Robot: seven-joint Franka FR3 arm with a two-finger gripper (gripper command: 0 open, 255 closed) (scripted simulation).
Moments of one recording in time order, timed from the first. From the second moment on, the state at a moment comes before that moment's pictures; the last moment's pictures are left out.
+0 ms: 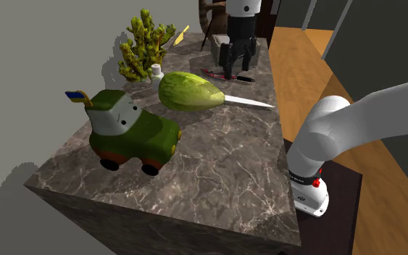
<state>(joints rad) -0.01 -0.77 0.06 -2.37 0.09 1.52 0.13</state>
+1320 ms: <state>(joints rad) -0.06 -0.42 -0.13 -2.33 -0.12 1.91 -0.26</state>
